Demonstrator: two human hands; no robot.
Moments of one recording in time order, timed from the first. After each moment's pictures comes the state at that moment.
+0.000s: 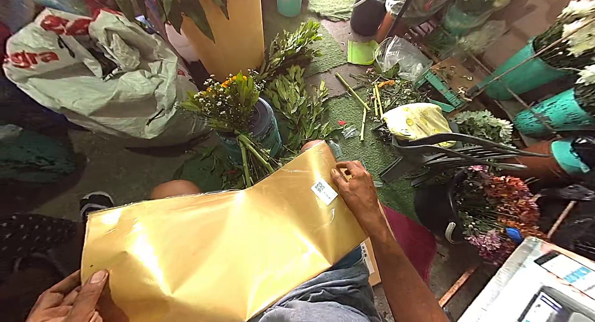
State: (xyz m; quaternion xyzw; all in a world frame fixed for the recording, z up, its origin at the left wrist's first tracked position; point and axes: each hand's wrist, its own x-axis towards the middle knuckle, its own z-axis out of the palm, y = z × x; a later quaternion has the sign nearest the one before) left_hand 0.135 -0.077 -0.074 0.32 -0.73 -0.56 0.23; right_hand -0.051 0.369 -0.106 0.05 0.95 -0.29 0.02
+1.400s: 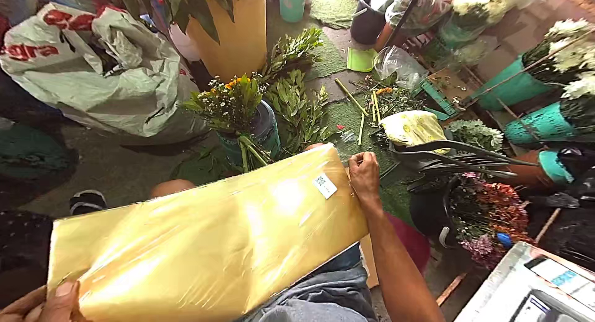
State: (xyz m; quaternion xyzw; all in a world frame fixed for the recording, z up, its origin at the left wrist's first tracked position) left_hand 0.137 -0.073 -0.057 0.32 -0.74 -0.51 0.30; right_hand -0.090 0.385 -0.118 0.16 0.94 -0.30 -0.07
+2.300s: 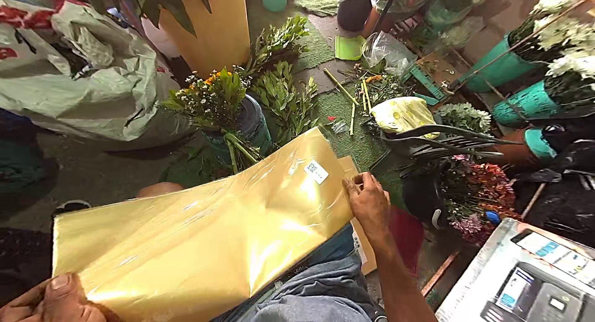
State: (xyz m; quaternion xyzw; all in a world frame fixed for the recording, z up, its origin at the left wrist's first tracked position) left_hand 0.109 -0.064 -0.078 0.31 -0.77 -0.44 0.35; right_hand 0.003 0.394 -0.093 0.19 0.96 -0.20 0.01
